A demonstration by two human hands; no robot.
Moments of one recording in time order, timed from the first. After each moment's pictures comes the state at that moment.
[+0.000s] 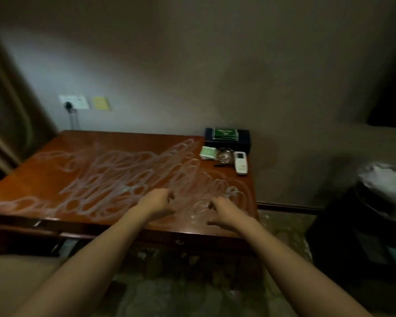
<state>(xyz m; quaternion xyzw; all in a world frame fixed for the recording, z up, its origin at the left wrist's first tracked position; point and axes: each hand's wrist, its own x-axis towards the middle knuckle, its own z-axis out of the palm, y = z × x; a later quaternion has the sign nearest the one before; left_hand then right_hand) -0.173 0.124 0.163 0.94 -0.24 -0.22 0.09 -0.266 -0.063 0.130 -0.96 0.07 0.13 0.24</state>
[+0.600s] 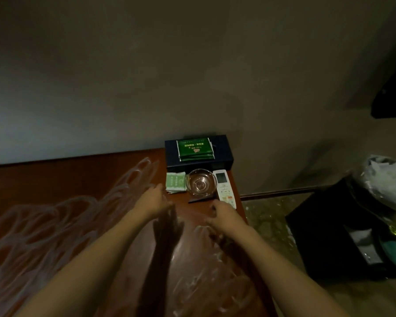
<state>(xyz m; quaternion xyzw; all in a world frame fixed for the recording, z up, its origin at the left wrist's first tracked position) 0.106 -0.076 0.079 0.92 -0.26 -0.26 0.12 -0.049 -0.217 0.069 -0.87 0.31 0.14 0.36</state>
